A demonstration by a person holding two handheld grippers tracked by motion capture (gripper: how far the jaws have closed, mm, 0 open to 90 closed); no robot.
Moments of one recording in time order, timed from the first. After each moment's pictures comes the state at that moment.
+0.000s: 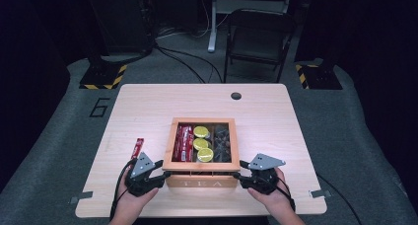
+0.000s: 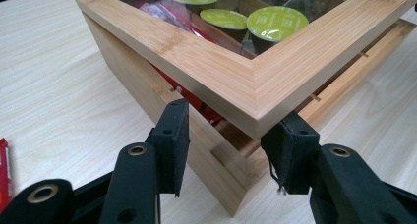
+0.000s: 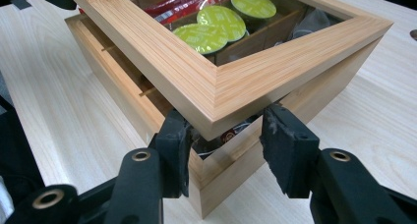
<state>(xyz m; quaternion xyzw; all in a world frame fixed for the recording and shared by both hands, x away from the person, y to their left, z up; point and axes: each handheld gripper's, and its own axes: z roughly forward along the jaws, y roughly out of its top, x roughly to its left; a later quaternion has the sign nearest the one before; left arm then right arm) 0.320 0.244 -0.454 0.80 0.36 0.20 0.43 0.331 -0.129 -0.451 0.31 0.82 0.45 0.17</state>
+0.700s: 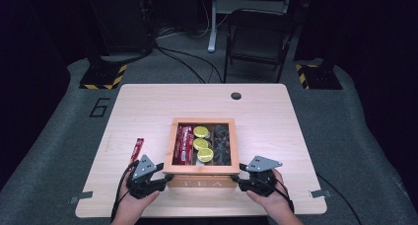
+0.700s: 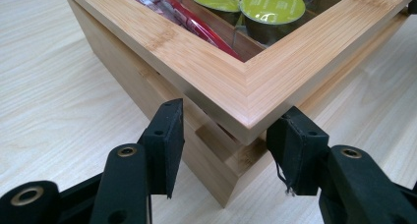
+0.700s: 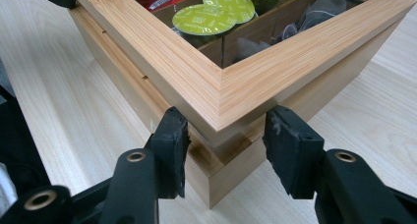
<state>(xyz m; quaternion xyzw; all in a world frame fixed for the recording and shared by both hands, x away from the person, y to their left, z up) 0.319 0.243 -0.463 0.81 0.36 0.18 0.42 0.330 -0.127 -0.459 0.31 0.83 0.43 0.15</state>
